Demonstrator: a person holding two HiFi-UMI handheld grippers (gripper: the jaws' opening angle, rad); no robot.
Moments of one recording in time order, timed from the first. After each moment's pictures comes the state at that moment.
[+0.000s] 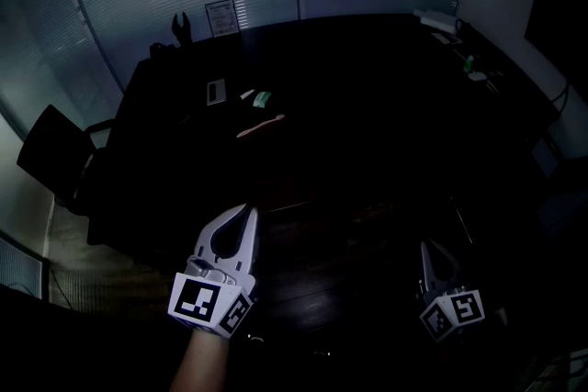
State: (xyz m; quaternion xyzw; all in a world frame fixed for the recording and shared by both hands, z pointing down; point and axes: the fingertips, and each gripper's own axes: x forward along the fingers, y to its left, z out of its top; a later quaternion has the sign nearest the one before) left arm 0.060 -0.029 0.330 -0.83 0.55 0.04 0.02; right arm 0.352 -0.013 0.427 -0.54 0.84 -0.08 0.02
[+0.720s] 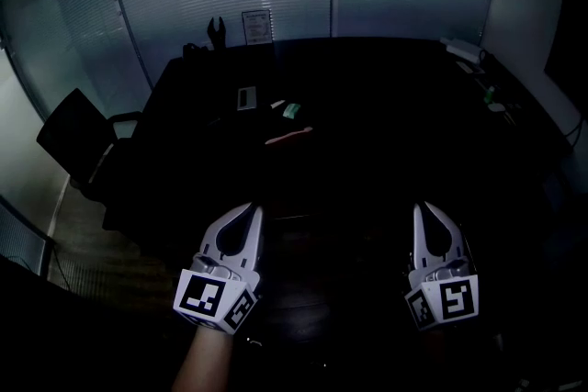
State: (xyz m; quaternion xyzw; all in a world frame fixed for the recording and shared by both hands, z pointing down) left arm 0.016 -0.010 0.306 -0.80 0.59 0.06 0.03; right arm 0.255 -0.040 0.291 -0.50 0.86 0.10 0.06
